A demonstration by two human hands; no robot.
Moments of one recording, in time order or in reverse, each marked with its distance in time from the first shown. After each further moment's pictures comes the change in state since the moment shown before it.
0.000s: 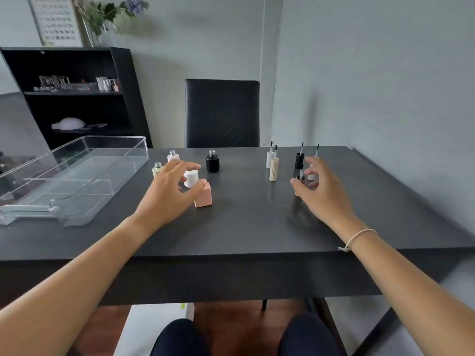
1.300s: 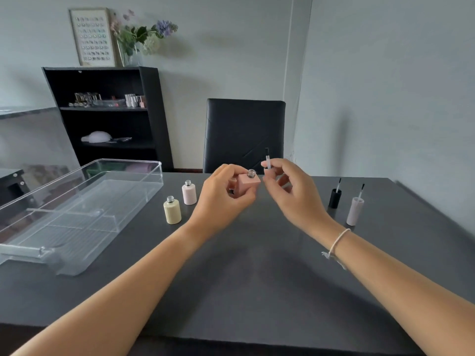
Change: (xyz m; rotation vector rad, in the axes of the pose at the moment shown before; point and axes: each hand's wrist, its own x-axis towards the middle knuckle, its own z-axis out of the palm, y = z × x) left_hand 0.073 0.022 0.038 -0.365 0.116 0.031; right_hand 0.074 -0.075 0.071 0.395 -0.073 -0.362
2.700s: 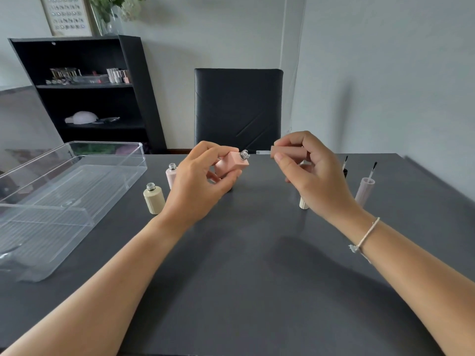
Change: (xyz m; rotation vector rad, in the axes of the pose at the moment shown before) left_hand 0.005 -0.028 -0.005 0.126 0.019 0.133; right_hand -0.004 0.001 -0.021 0.127 0.010 0.073
